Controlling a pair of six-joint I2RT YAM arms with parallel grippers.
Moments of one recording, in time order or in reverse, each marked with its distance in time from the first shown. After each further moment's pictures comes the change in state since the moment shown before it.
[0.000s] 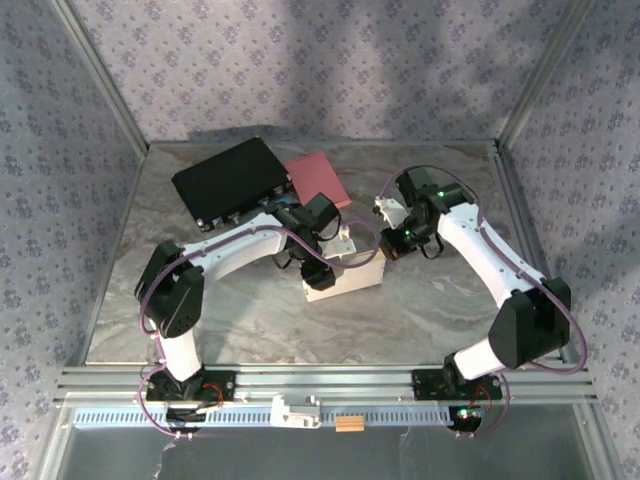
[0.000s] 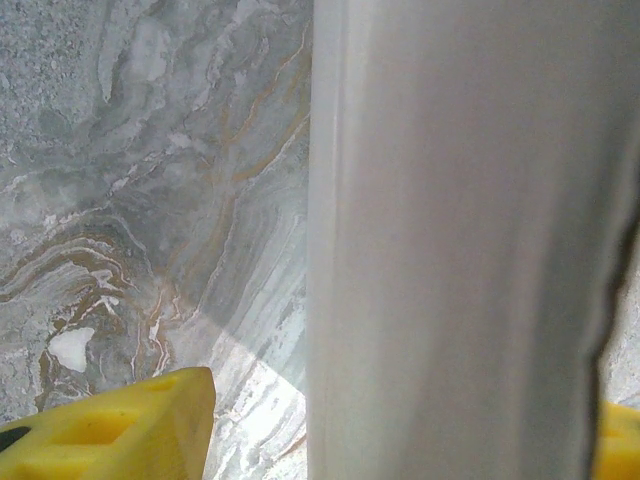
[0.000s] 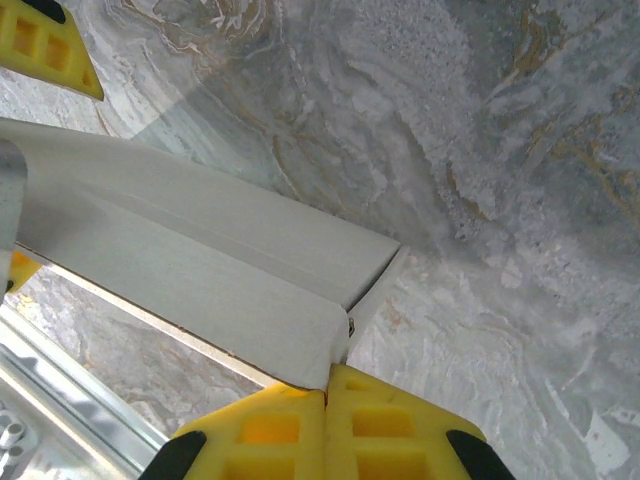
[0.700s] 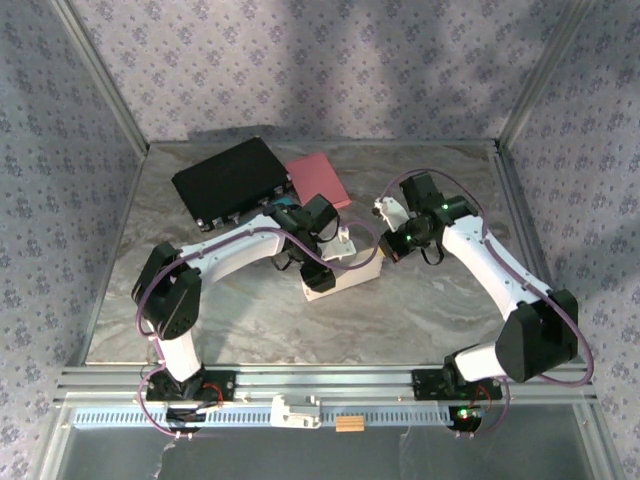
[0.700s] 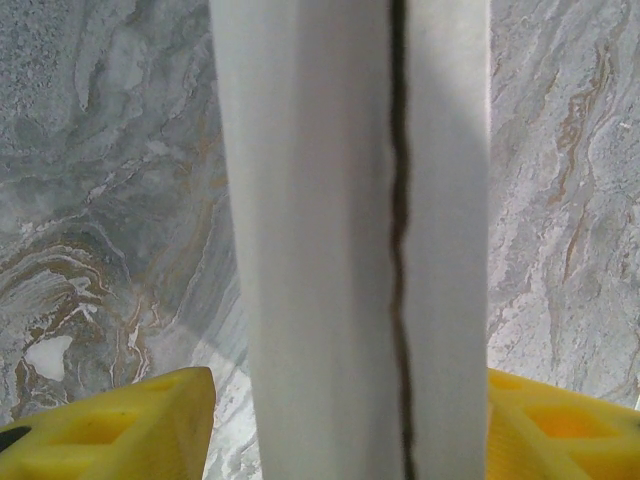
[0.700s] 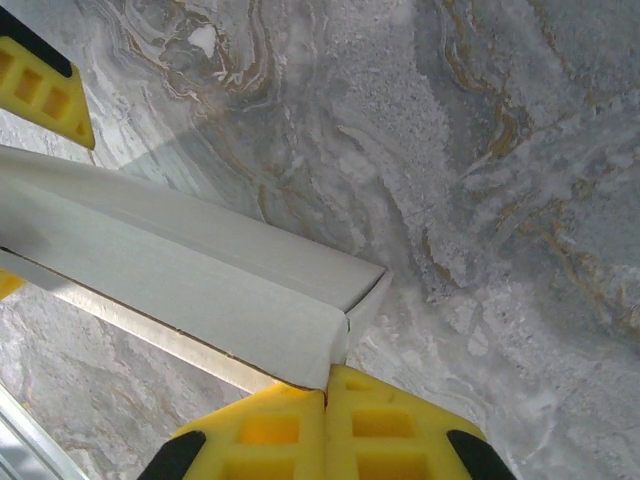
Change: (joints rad) left arm -0.002 -0.019 -0.022 0.013 0.034 0.000; right arm -0.003 -0.076 -0.118 0.192 0.005 -0.090
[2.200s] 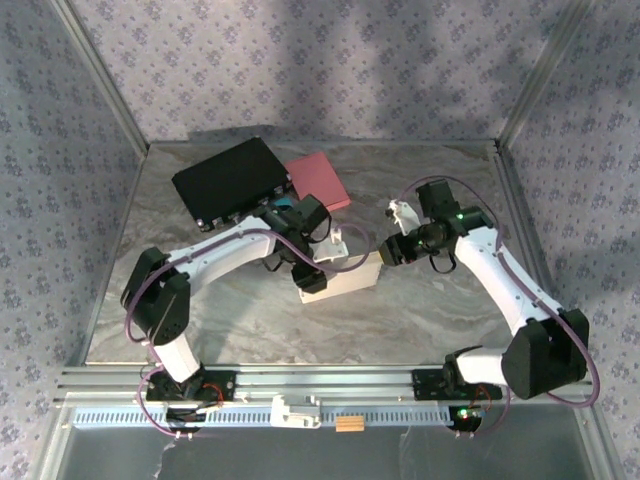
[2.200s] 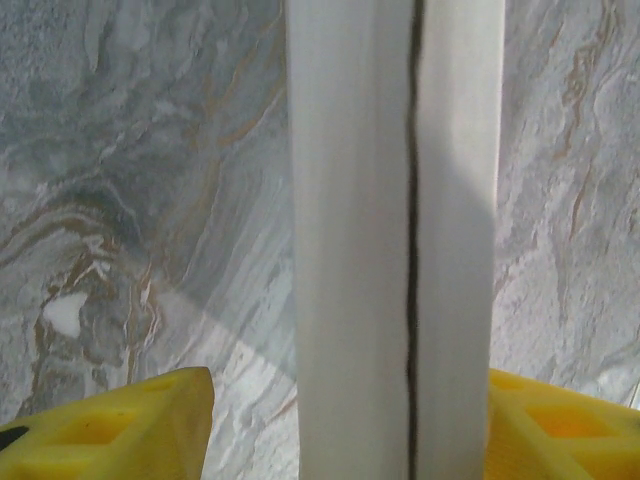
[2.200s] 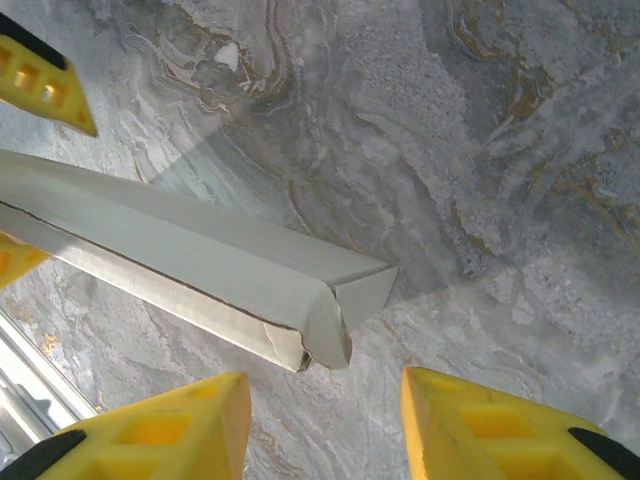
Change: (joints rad) left arm 0.016 -0.051 -0.043 -0.014 -0.010 0.038; right arm -0.071 -0.091 -0.089 0.019 -0.117 0.077
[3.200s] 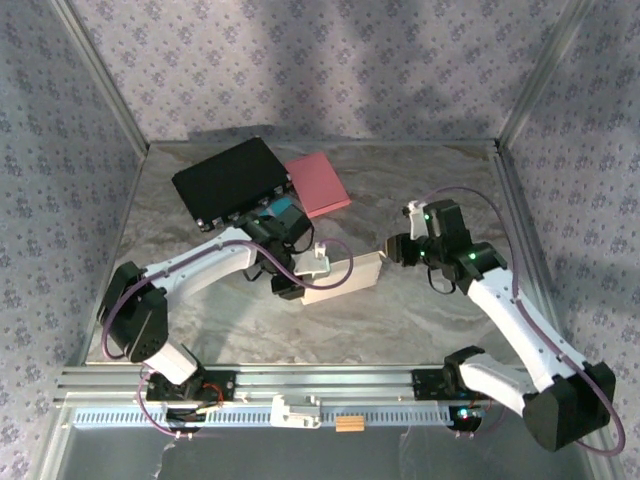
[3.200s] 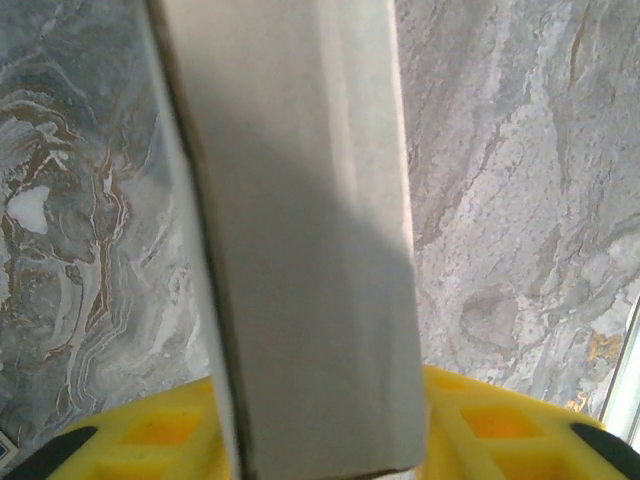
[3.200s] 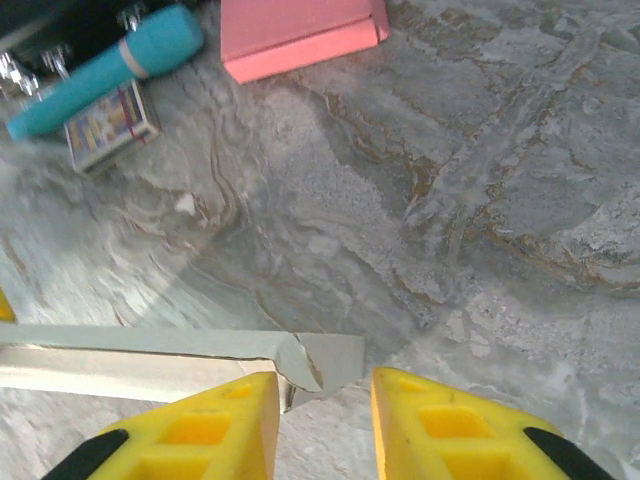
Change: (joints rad) left arm 0.030 -0.155 -0.159 -0.058 -0.058 0.140; right arm 0.077 -0.254 -0.199 0.269 0.227 0.341
